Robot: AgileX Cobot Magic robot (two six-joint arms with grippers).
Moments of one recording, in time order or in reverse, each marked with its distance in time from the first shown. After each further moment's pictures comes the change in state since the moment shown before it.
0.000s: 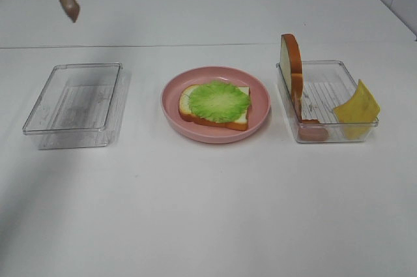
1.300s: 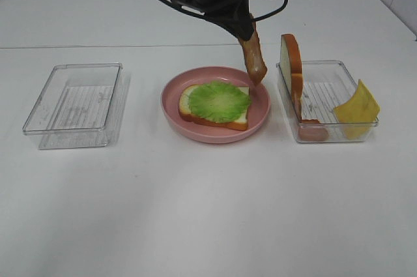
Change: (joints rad) left arm -0.479 0.169 0.000 -0.207 -0.110 -0.020; right arm 0.000 0.000 0.000 0.000 0.000 0.000
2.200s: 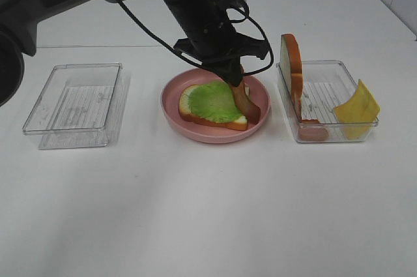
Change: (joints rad) left arm 0.004 0.146 0.000 0.068 -0.037 0.000; right arm 0.000 0.000 0.000 0.000 0.000 0.000
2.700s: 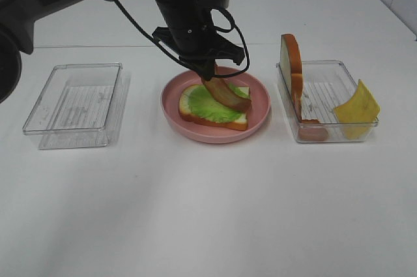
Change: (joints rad) left arm 0.009 0.000 0.000 0.245 -0.005 -0.047; right arm 0.000 0.000 0.000 0.000 0.000 0.000
